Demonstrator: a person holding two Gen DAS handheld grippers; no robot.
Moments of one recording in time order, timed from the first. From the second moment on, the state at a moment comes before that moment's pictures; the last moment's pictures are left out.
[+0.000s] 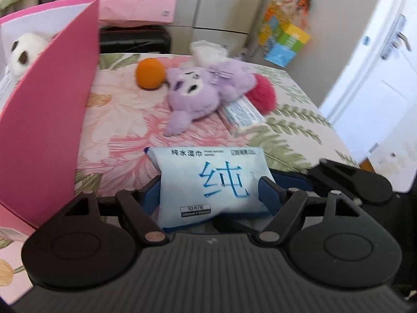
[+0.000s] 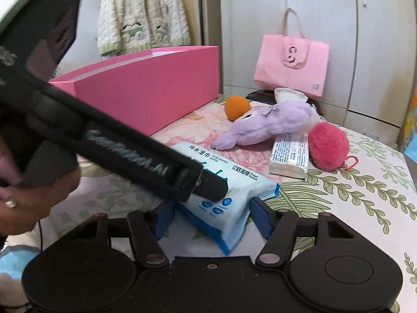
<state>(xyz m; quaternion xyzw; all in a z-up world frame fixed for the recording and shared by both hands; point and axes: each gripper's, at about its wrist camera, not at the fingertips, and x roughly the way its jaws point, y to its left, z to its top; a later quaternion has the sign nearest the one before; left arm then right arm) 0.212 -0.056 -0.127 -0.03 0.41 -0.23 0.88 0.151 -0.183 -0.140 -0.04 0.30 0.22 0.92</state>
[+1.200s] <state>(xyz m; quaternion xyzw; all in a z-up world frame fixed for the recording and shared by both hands) 0.097 0.008 -0.043 0.03 0.43 -0.27 0.86 0.063 -0.122 -0.058 -0.07 0.34 0.25 0.90</state>
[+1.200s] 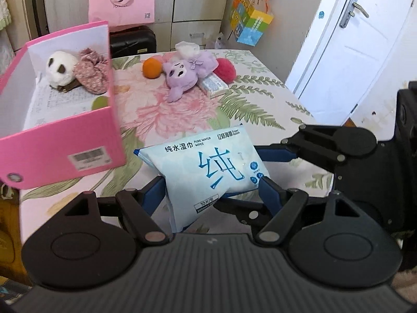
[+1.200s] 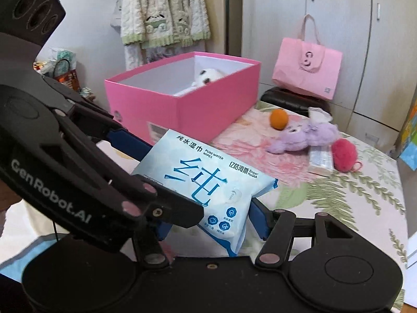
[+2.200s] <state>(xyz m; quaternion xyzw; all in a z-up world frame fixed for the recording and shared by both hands) 0.175 0.135 0.018 -0.03 0.33 -0.21 0.92 0.154 -0.018 0.001 -0.11 0.21 0.33 0.92</state>
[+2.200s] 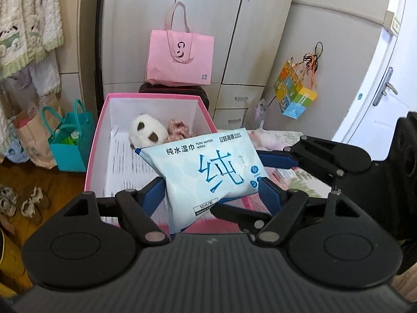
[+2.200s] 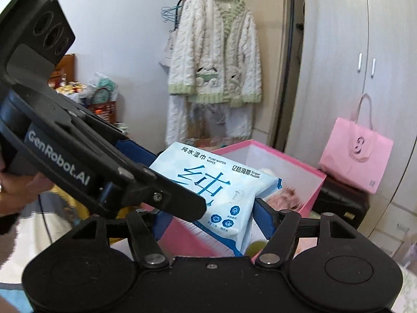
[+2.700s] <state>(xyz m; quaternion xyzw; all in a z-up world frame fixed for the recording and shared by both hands) 0.285 0.158 -0.027 -0.09 0.41 -0.16 0.90 0.269 0.007 -0.029 -0.09 0.28 0.36 0.88</state>
